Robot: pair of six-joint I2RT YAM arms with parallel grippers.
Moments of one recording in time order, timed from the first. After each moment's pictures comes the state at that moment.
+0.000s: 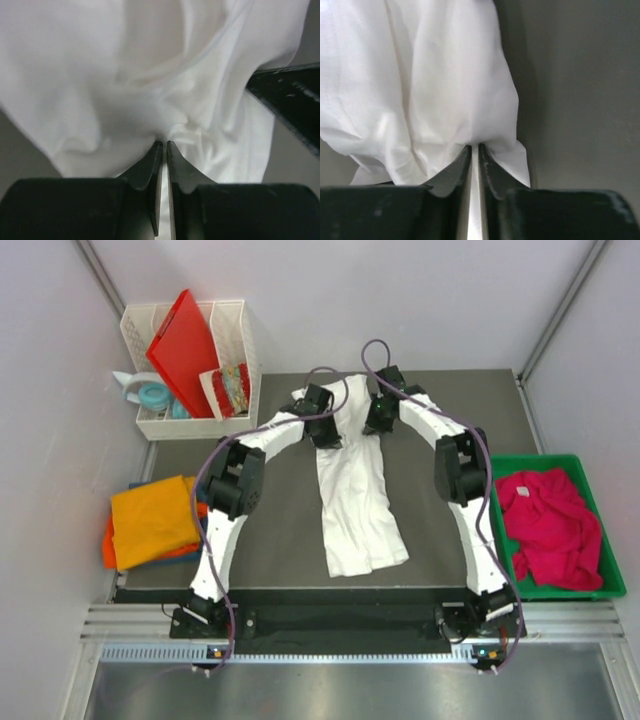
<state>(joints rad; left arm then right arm) -0.46 2.40 1.97 -0.48 0.15 -0.66 0.34 2.47 2.14 -0.65 -0.11 0.58</state>
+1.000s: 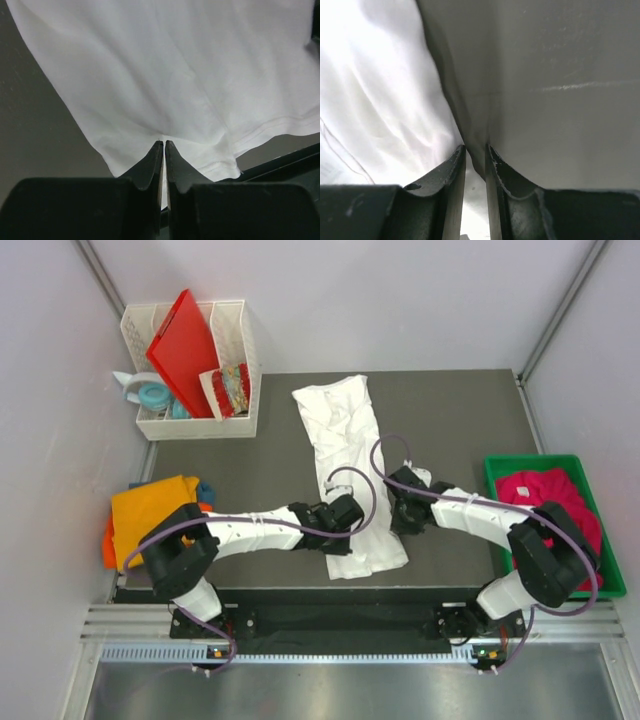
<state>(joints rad) -1.05 1.62 0.95 -0.39 -0.14 -0.87 0.65 1.47 0.77 -0.50 0.19 0.78</state>
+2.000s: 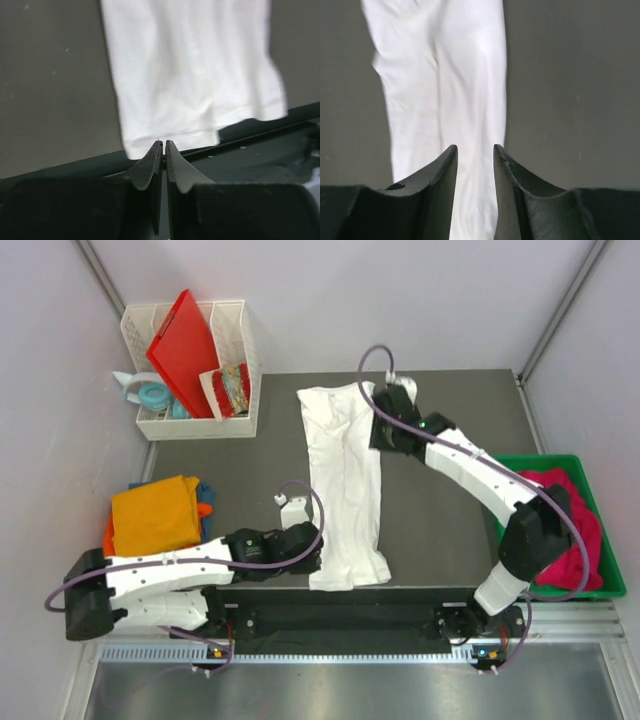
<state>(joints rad) -1.20 1.14 0.70 -0.59 -0.33 -1.12 0.63 1.59 1.32 -0.64 0.31 0.62</state>
